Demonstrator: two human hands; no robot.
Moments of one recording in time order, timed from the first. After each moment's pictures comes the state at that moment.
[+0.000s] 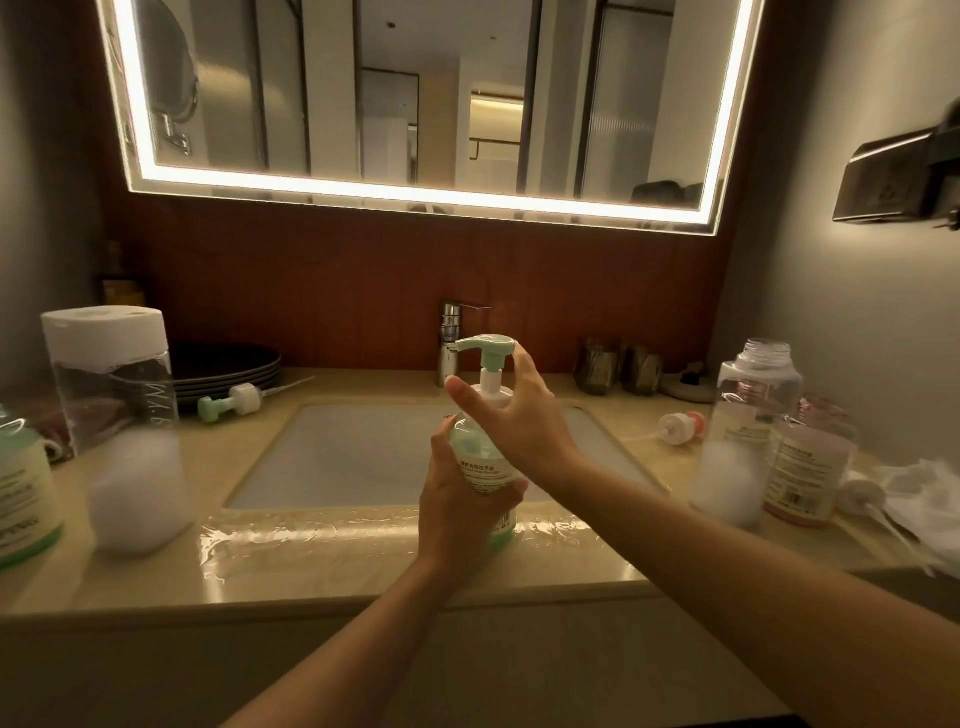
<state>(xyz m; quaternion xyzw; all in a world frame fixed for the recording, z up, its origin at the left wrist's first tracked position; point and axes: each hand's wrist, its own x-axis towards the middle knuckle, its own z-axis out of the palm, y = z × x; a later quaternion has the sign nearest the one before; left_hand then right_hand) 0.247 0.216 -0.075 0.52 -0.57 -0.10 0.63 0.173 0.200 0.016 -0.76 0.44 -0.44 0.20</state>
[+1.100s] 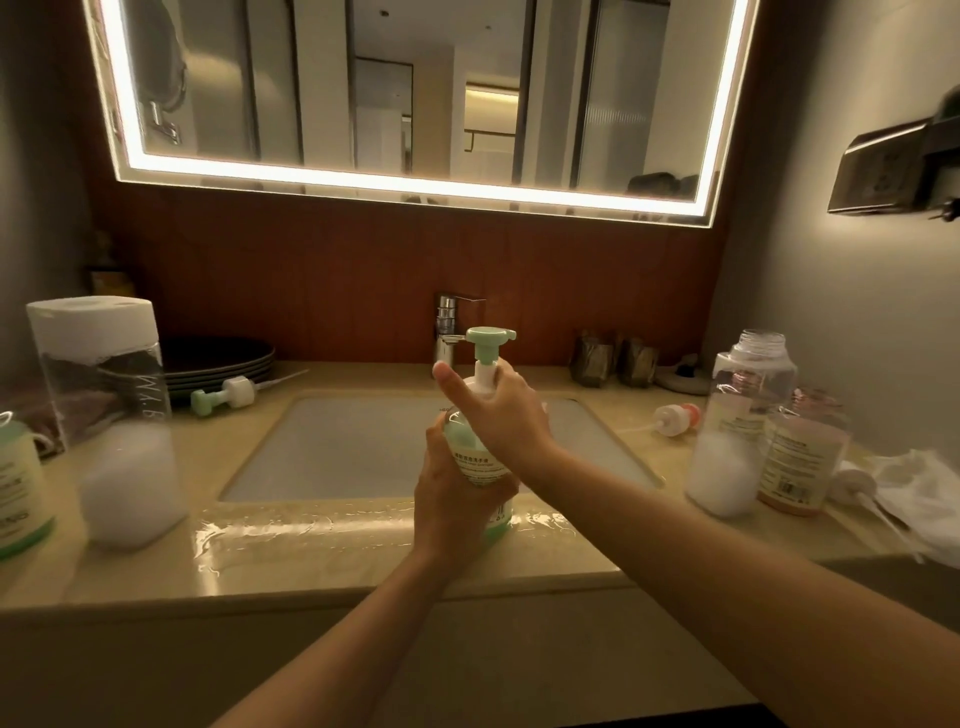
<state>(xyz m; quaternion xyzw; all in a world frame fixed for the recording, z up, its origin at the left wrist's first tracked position) 0.246 0.220 -0.073 0.53 -0.56 -0.12 0.63 0.186 0.207 0.014 -0.74 0.46 -0.43 0.22</state>
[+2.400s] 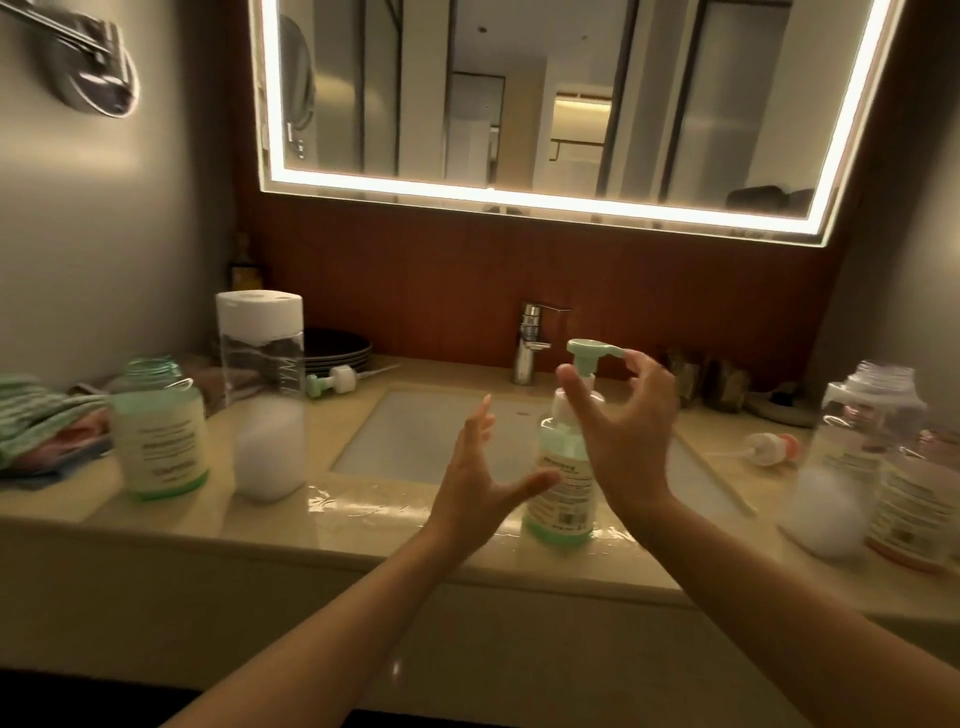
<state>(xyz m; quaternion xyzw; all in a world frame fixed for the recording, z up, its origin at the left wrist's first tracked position) 0.300 0.263 -0.058 0.53 -0.60 -0.14 0.58 0.175 0.225 0.004 -0.66 0.44 -0.59 0.14</state>
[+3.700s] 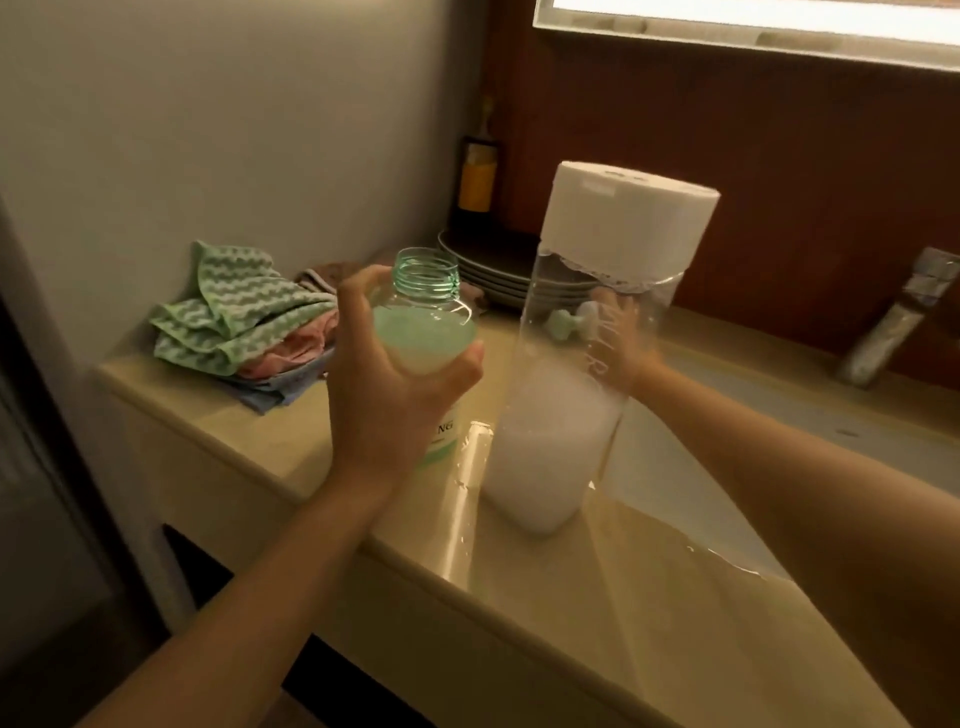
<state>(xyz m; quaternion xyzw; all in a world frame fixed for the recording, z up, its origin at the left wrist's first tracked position) 0.581 0.318 -0.069 0.61 -0.34 0.16 0.69 0.528 0.059 -0.060 -0.93 0.33 -0.17 0.03</state>
